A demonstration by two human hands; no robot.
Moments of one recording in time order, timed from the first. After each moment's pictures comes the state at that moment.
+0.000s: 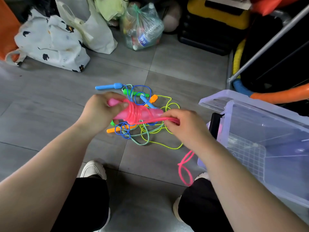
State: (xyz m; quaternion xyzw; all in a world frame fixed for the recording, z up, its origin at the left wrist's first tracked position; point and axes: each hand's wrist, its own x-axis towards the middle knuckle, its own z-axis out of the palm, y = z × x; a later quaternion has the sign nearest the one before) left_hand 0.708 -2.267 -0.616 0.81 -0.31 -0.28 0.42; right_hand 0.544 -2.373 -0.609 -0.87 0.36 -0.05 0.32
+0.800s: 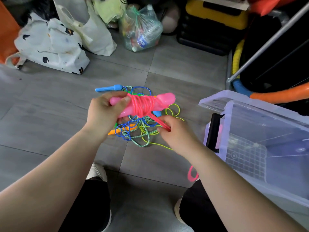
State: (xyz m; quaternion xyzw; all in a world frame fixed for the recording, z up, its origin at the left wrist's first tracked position) left_hand 0.696 -2.275 -0.616 0.75 -0.22 -0.30 0.55; right_hand 0.553 -2.361 -0.627 -0.83 0.39 0.02 0.40
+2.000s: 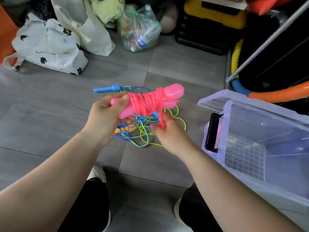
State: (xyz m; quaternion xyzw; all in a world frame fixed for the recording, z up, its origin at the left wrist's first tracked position) left_hand 0.686 -2.276 -0.614 0.63 -0.15 -0.40 0.65; right_hand 0.560 -2.353 -0.628 -0.74 0.43 -0.03 0.52
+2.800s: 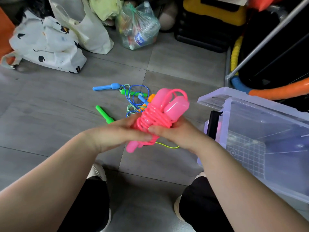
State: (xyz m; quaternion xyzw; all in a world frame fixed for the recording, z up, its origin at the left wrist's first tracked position) left_hand 0.683 -2.267 -0.623 0.52 -0.35 -0.66 0.41; right_hand 0.545 -2.368 -0.608 -0.68 0.30 -0.01 0.67
